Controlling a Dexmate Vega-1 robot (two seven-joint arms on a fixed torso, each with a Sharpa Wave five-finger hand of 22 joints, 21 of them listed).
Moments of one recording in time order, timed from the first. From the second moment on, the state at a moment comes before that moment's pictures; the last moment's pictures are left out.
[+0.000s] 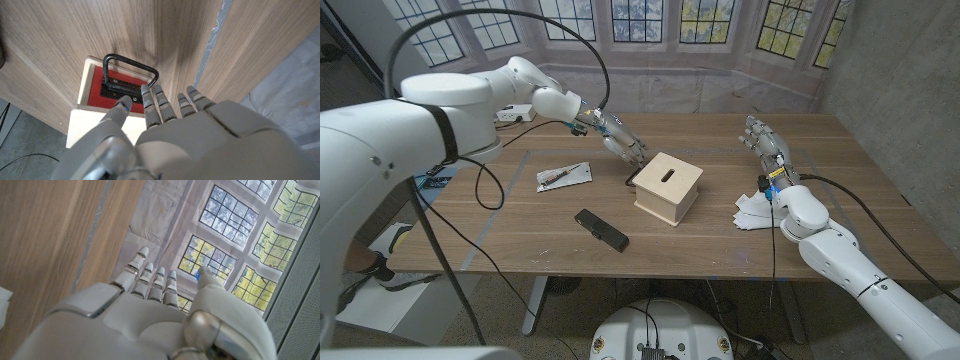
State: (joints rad) left arm -0.37 0.35 1.70 -0.35 0.59 -1.18 0.08; left_hand 0.25 0.17 0.73 0.01 0.23 0.45 -0.16 0.18 0.19 0.32 -0.14 0.21 0.19 0.04 0.02 0.17 0.16 0.06 0.01 0.19 0.17; right arm -1.12 -0.62 -0.27 -1.79 0.49 0.17 -0.33; right_hand 0.56 0.17 0.33 -0.11 0.18 0.24 -0.04 0.19 0.18 0.24 -0.02 0.20 0.20 0.18 -0.04 0.22 0.21 0.43 -0.04 0.19 0.17
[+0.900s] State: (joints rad) left arm -0.31 0.34 1.64 -0.35 0.50 -1.10 -0.04; left_hand 0.24 0.17 0.73 0.01 0.23 0.45 -0.16 0.18 0.19 0.32 -0.14 0.21 0.19 0.04 0.02 0.17 0.16 0.06 0.01 0.19 0.17; right arm -1.08 -0.68 -0.29 -1.90 0.35 0.04 -0.38; right_hand 0.56 0.17 0.33 -0.11 0.18 0.24 -0.04 0.19 0.18 0.24 -0.02 0.20 0.20 0.18 -0.04 0.22 0.21 0.43 -0.04 0.19 0.17
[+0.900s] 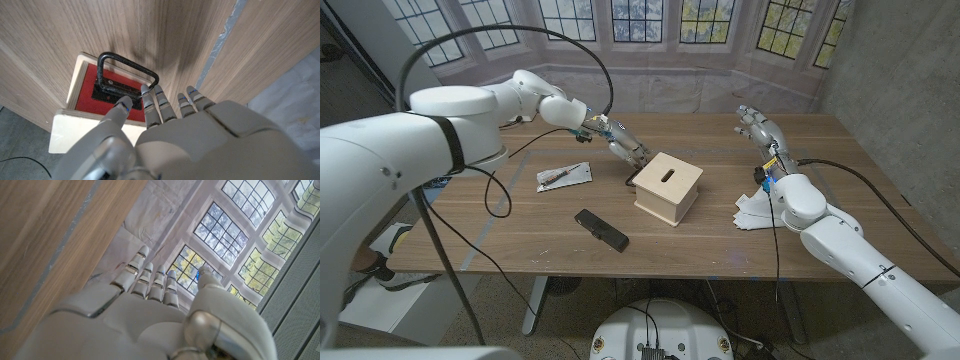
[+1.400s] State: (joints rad) left arm -0.29 0.32 1.61 -0.36 0.45 -1.09 -0.13; left_hand 0.24 0.17 0.73 0.01 0.23 0.45 -0.16 0.18 0.19 0.33 -0.14 0.21 0.19 0.04 0.02 0.17 0.16 0.06 0.01 0.19 0.17; right arm -1.09 -0.69 -0.29 -1.92 0.32 0.00 -0.38; right_hand 0.56 0.17 0.33 -0.11 0.18 0.24 -0.04 0.19 0.18 0.24 -0.02 0.20 0.20 0.18 -0.04 0.22 0.21 0.43 -0.04 0.19 0.17
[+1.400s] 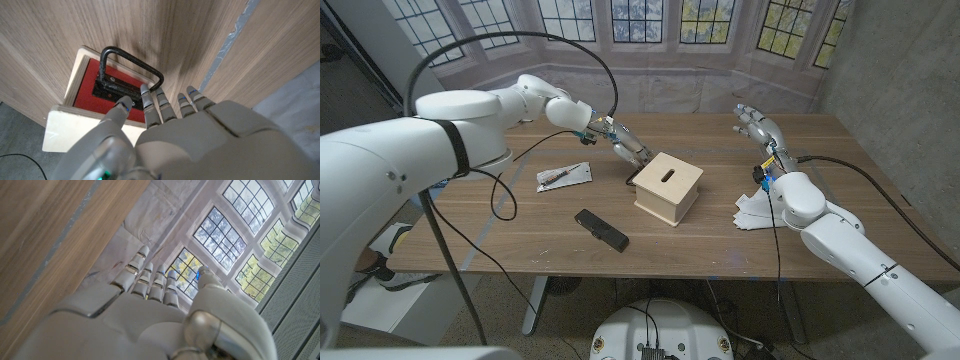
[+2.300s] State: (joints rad) left arm -0.33 0.32 1.65 -0.36 0.51 -1.15 -0.04; left_hand 0.24 0.17 0.73 0.01 0.22 0.45 -0.16 0.18 0.19 0.33 -0.15 0.21 0.19 0.04 0.02 0.17 0.16 0.06 0.01 0.19 0.17; right arm -1.09 -0.70 -0.29 -1.92 0.32 0.01 -0.36; right_hand 0.56 0.17 0.33 -0.11 0.18 0.23 -0.04 0.19 0.18 0.24 -0.02 0.20 0.20 0.18 -0.04 0.22 0.21 0.43 -0.04 0.19 0.17
